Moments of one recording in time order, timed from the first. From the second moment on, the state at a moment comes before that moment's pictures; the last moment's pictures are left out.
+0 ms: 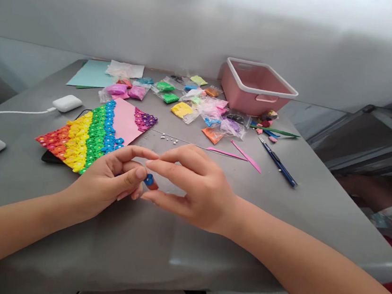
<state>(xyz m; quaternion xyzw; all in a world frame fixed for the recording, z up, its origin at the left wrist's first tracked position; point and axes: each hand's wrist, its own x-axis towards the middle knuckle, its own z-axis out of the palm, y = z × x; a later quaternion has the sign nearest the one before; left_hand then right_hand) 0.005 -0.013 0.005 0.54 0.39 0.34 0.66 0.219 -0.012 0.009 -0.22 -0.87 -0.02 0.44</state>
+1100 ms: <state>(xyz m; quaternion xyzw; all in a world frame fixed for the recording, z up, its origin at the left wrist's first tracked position) 0.007 -0.013 0.009 0.52 0.40 0.30 0.69 0.221 -0.012 0.010 -0.22 -0.87 0.12 0.42</state>
